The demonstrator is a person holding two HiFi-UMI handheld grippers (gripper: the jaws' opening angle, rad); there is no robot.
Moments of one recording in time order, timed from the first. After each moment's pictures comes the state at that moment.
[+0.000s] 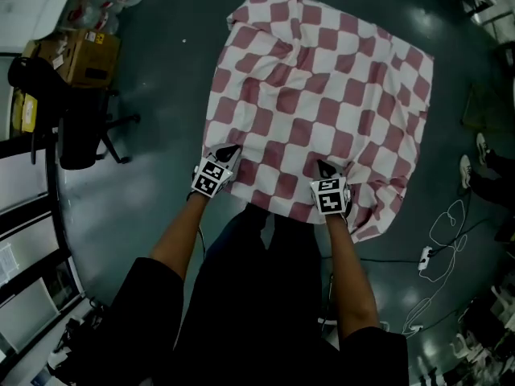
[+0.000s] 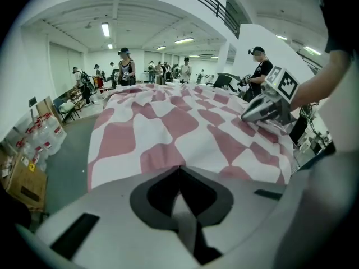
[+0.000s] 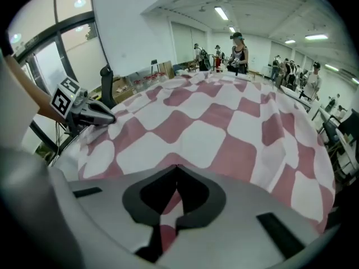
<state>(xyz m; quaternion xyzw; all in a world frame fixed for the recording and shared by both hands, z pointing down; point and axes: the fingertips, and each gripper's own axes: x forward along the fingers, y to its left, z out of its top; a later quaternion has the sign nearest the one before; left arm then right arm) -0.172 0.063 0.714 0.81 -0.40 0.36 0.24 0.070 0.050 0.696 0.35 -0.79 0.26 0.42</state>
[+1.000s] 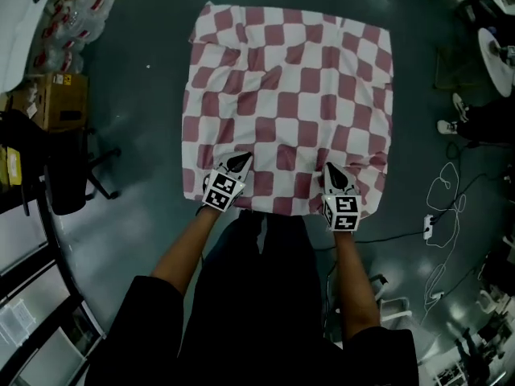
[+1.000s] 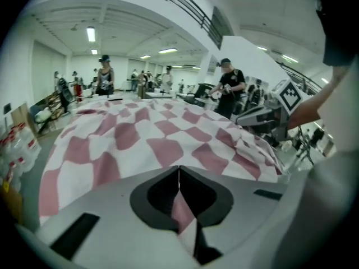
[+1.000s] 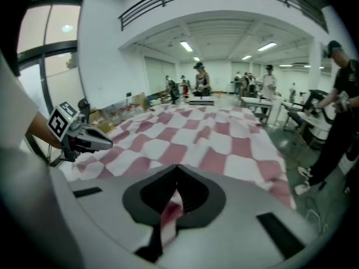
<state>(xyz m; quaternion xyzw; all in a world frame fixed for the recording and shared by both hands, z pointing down) -0.038 0.044 0.675 0.87 -0.33 0.30 0.21 0.181 0.062 0.637 0.51 -0.78 0.25 0.28</state>
